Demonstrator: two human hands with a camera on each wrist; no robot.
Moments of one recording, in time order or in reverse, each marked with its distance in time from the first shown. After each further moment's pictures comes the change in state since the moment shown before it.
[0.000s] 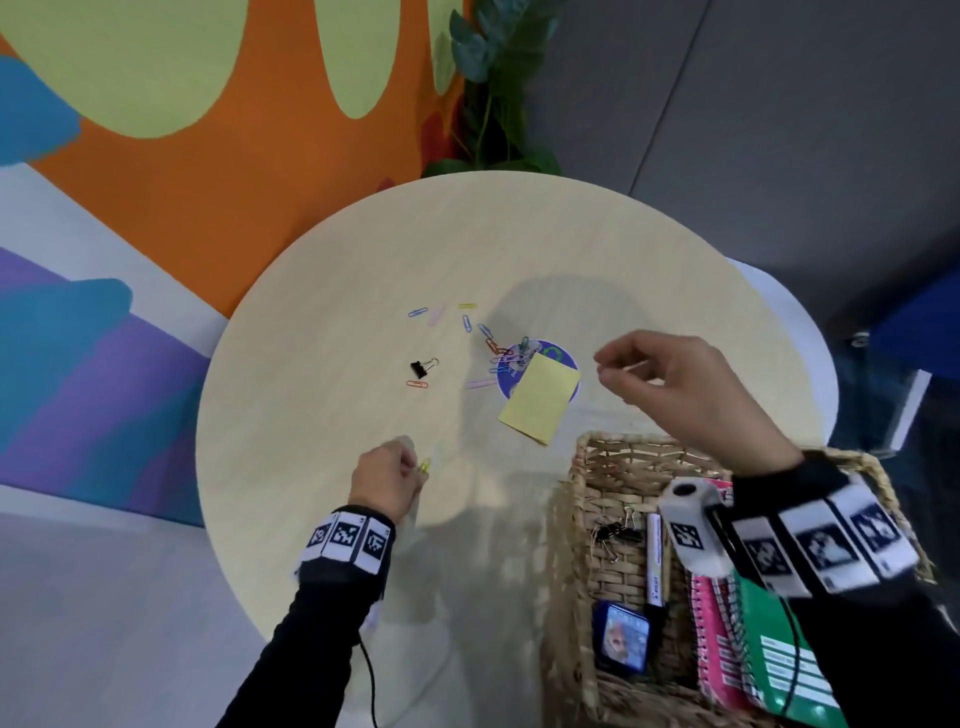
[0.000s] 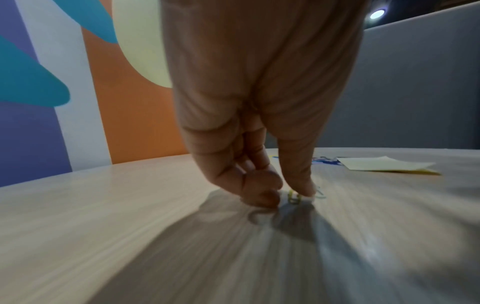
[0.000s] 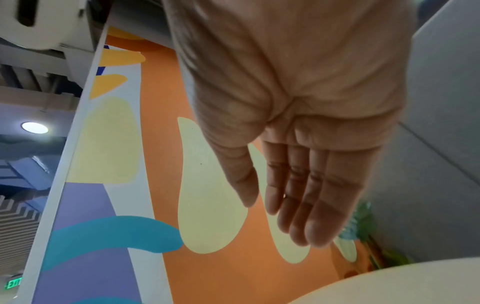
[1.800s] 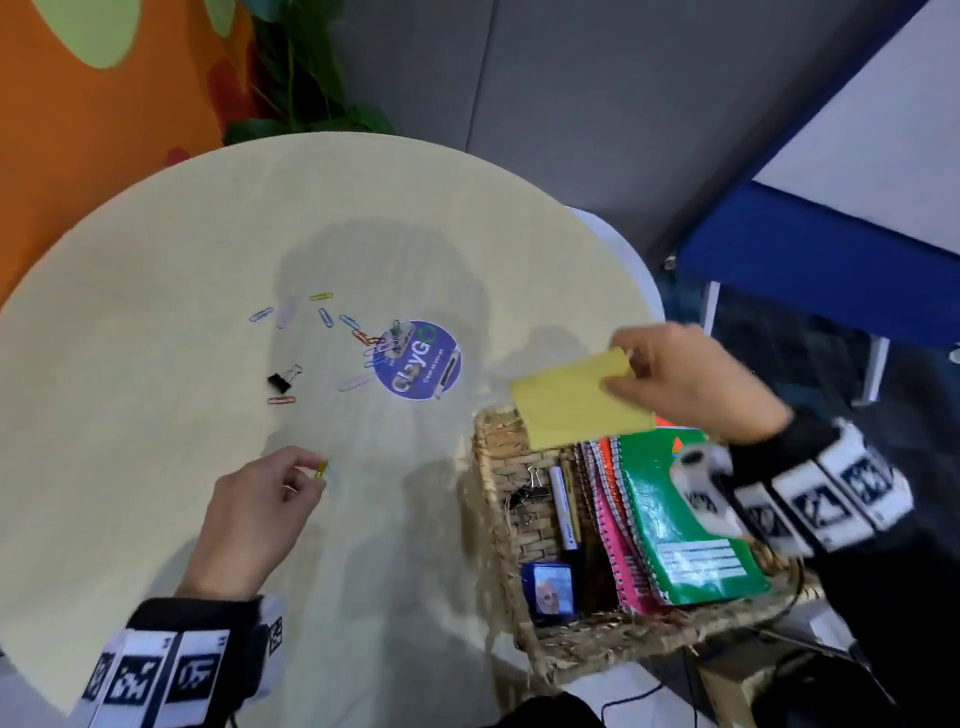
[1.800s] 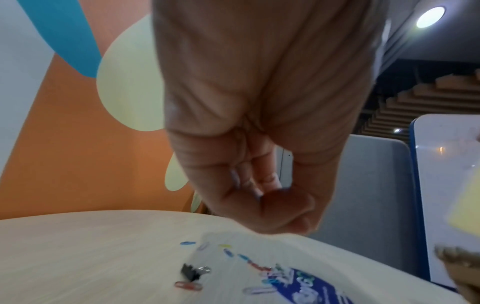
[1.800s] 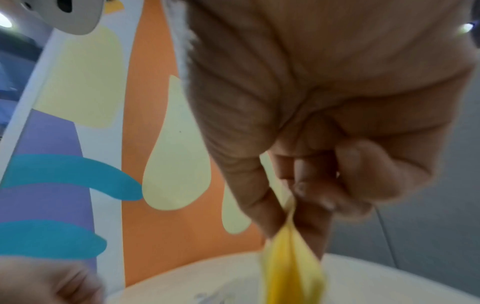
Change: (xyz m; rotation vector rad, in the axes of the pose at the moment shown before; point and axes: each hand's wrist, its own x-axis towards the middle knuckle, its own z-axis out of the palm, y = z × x) left_hand -0.026 0.030 -0.054 -0.100 -0.078 0.334; right_hand -0.040 0.014 -0.060 -0.585 -0.023 0.222
